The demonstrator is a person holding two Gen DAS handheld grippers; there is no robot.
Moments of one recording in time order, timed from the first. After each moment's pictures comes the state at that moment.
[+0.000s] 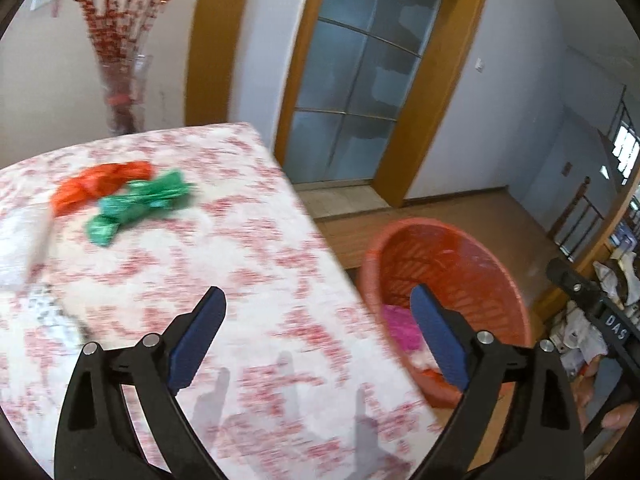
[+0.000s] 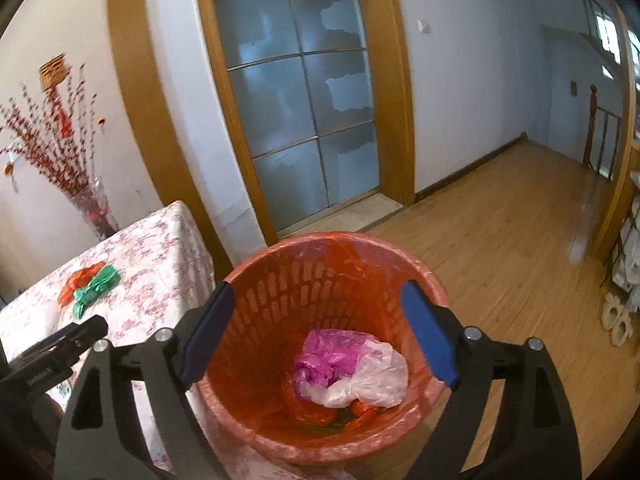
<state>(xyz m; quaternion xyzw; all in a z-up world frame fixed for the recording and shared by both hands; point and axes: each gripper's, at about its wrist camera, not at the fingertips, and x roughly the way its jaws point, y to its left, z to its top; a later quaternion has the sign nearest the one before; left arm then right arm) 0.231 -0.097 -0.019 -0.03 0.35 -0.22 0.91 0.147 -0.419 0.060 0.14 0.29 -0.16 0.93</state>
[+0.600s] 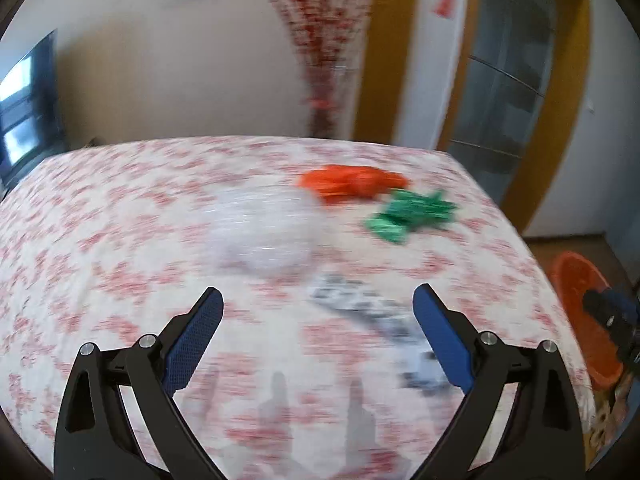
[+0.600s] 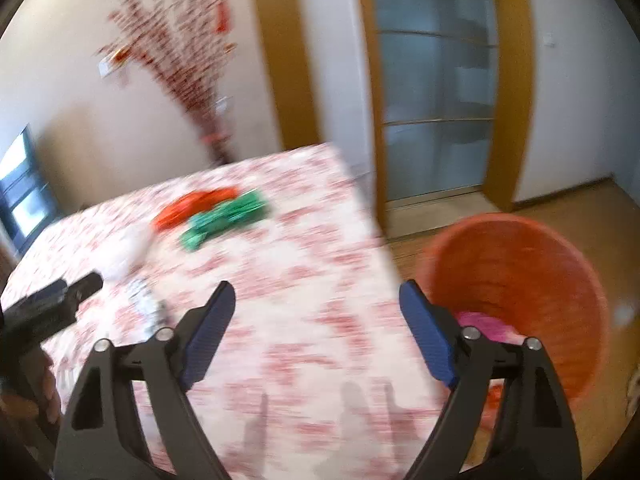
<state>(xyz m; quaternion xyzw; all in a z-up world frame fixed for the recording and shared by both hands) 0.227 0.114 -0.022 -0.05 0.34 -0.01 0.94 0.211 -0.213 0.040 0.07 0.35 0.05 0.93</state>
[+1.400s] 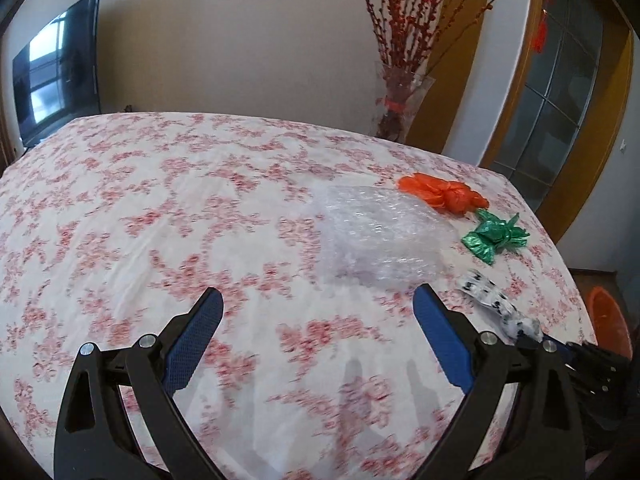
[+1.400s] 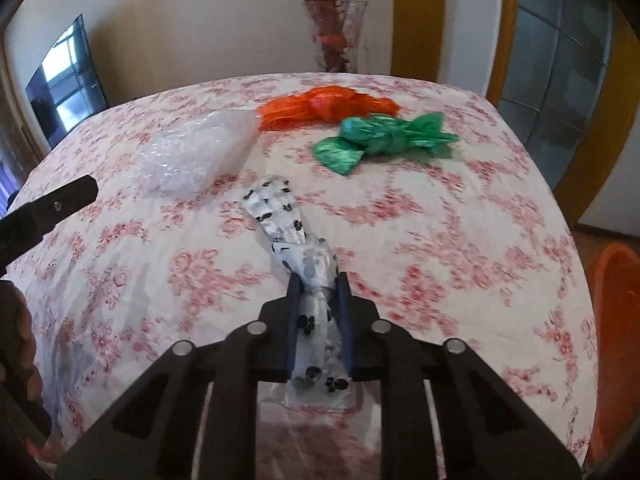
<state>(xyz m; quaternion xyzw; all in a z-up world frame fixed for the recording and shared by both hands) 0.246 0.190 -0.042 -0.09 0.34 0.03 0.93 0.263 -0.102 -0.010 -0.01 0.44 0.13 0.89</state>
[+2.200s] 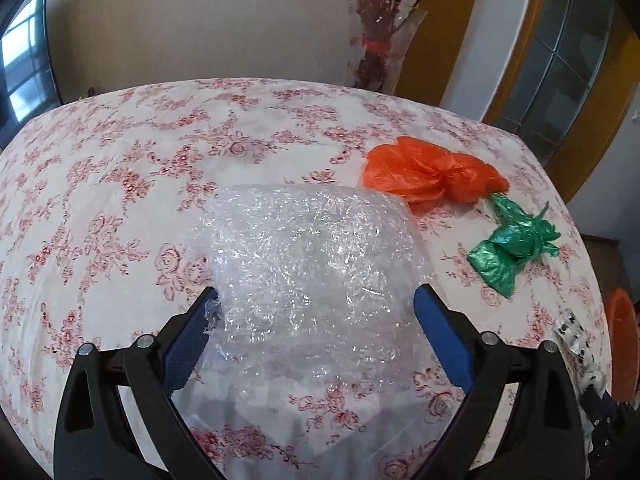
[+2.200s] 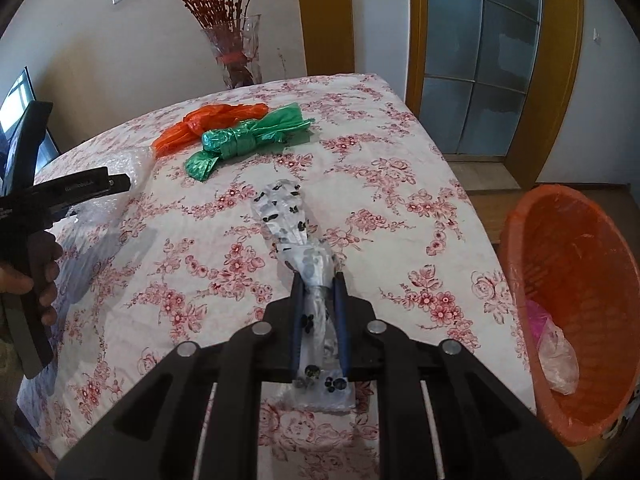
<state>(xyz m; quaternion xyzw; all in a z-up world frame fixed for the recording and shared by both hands) 0.342 0.144 -0.074 -0.07 0.43 0.01 0.90 0.252 -0.185 -0.010 0.03 0.43 0.05 0.90</state>
